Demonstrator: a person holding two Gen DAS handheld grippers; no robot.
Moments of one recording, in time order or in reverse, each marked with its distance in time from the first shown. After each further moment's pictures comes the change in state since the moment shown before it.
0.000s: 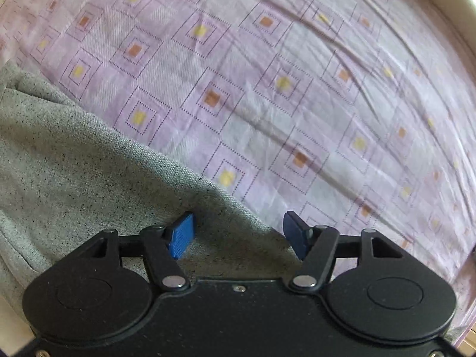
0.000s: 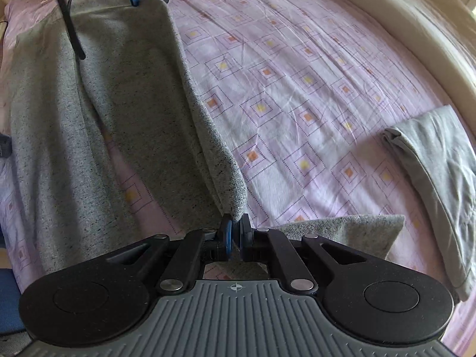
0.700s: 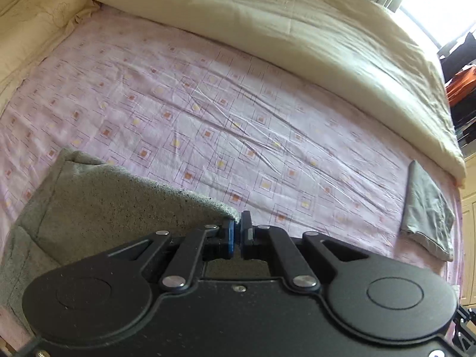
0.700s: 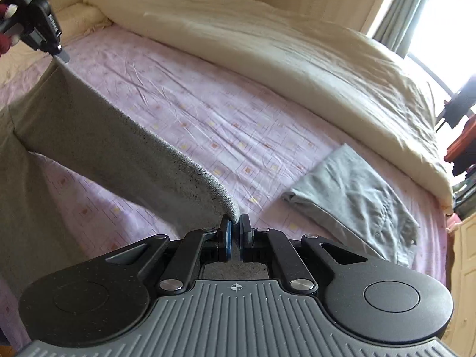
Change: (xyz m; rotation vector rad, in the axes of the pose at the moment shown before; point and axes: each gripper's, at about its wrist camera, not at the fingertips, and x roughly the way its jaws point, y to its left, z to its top) left arm -0.166 0.038 -0.100 0.203 -0.462 -0.259; right arm -0.099 0.002 0.019 0.240 -0.306 -0.292
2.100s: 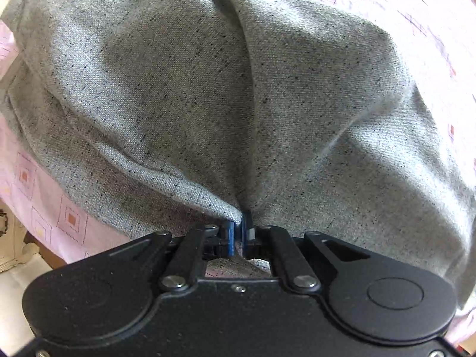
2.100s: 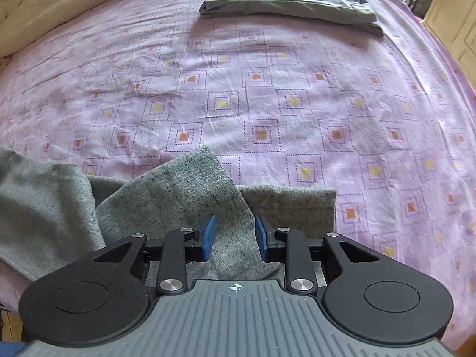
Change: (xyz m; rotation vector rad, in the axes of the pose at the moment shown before) left arm 0.087 0.061 -0.195 -0.063 0.431 0.275; right arm 0.025 -0.004 -0.191 0.627 0.326 -0.011
